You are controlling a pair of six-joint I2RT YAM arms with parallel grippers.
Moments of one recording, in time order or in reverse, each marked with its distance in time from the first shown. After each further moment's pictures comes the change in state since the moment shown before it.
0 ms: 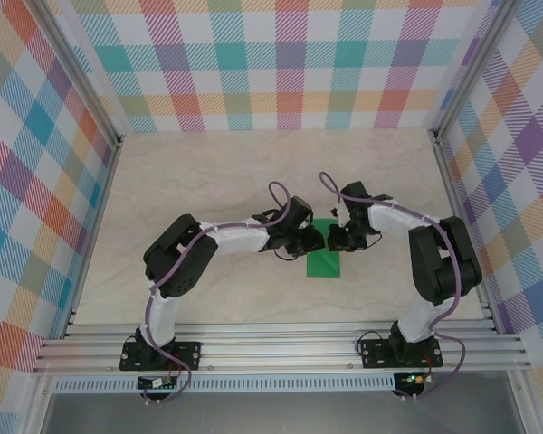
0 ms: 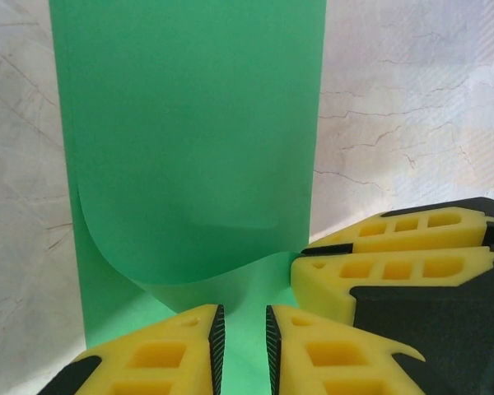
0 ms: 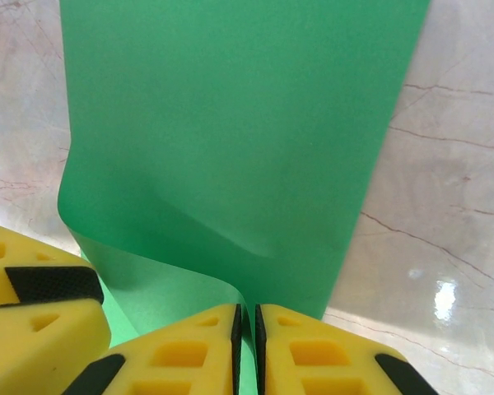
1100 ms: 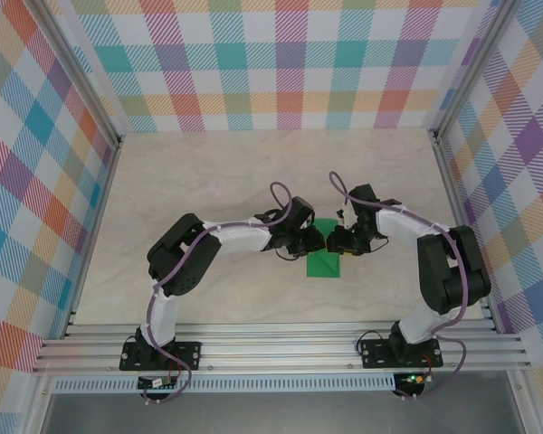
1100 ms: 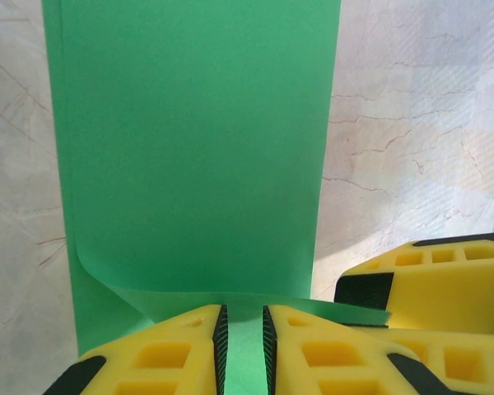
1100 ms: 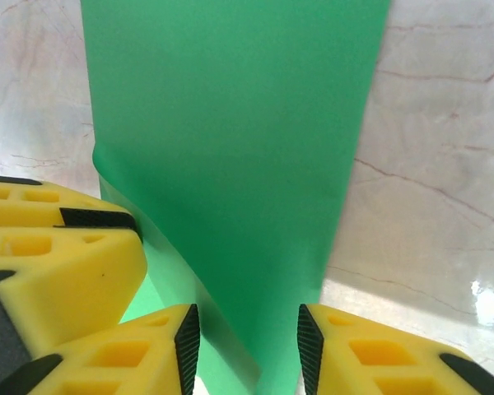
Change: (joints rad) left arm 0.000 0.025 0.023 -0.009 0.003 -0.011; right arm -0.028 -0.084 -0.073 0.018 -0.074 0.042
